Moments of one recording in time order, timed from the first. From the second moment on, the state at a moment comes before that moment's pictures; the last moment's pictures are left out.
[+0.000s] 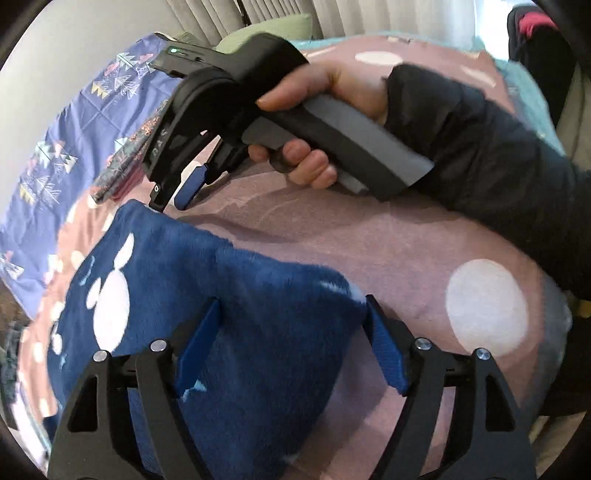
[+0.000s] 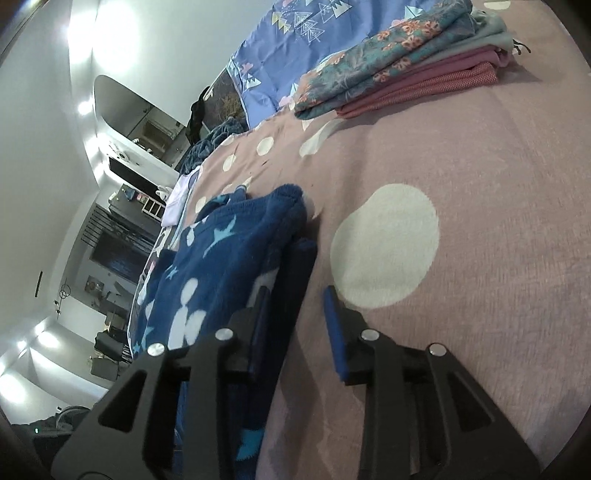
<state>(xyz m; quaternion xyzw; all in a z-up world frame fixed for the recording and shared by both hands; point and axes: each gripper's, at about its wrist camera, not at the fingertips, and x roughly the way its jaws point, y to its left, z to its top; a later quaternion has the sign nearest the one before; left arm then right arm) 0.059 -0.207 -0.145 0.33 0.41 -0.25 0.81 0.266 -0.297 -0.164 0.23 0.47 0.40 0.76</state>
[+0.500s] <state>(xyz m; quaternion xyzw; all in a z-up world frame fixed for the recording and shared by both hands) 0.069 -0.200 -0.146 0.32 0.42 -0.23 0.82 0.265 -0.274 -0.161 0.19 0.47 0.41 0.76</state>
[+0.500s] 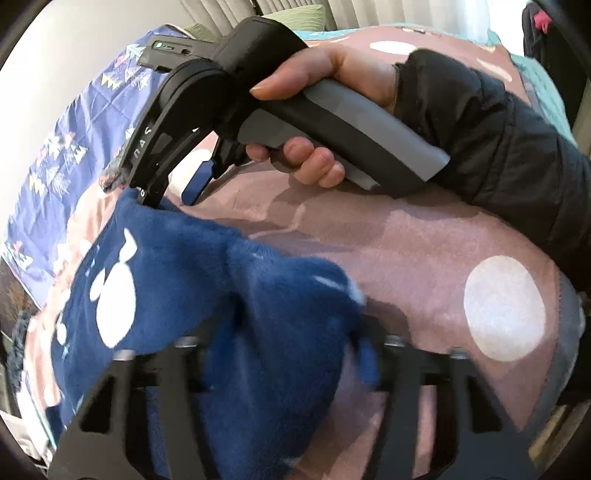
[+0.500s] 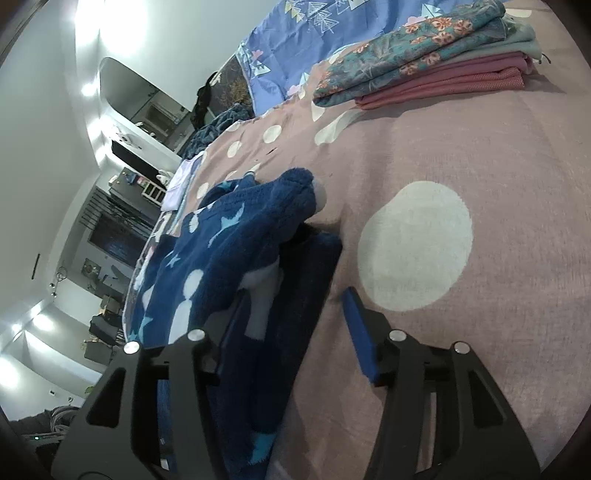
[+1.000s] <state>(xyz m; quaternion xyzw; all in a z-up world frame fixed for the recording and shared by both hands) 0.062 -0.196 -0.159 0.30 0.42 -0.28 0.81 0.281 -0.275 -0.163 0.23 0.43 0.33 0.80</state>
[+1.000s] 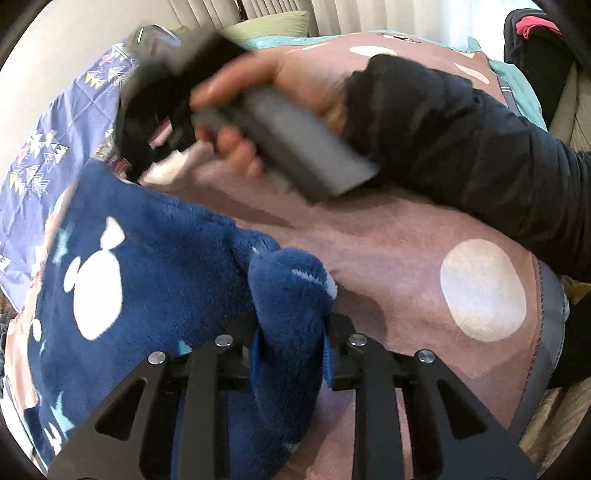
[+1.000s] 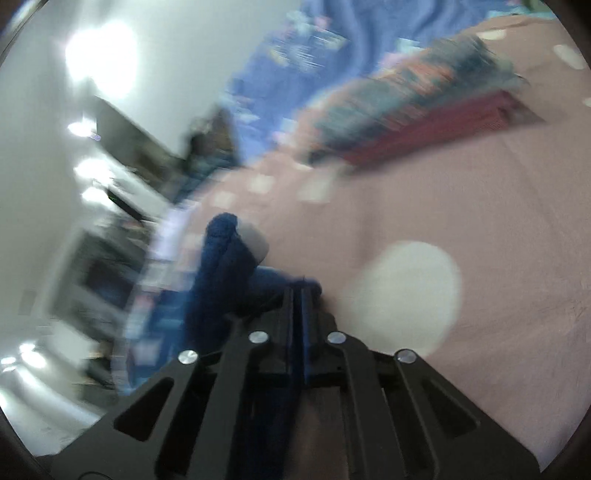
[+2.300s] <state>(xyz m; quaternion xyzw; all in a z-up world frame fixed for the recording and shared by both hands) 0.054 -0.197 -0.164 0.28 0.37 -0.30 0.83 0.281 -0.258 -0.172 0.22 0.43 0.35 0.81</state>
